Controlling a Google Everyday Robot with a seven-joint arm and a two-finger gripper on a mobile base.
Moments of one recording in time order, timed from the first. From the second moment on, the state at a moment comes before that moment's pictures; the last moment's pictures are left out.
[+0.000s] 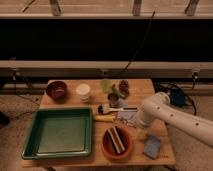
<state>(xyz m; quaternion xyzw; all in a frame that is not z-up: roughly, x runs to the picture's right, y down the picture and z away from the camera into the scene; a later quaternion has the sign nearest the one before) 0.182 0.239 0.815 -0.34 -0.07 0.03 0.94</state>
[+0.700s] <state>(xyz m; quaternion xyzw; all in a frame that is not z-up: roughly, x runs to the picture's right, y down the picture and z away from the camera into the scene) 0.200 0.238 0.821 -0.35 -0.05 0.07 0.93</state>
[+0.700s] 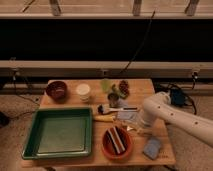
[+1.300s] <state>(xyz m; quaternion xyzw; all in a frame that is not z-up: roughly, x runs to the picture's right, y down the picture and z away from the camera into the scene) 0.207 0.218 0.806 -0.34 -0.06 0.10 0.93</state>
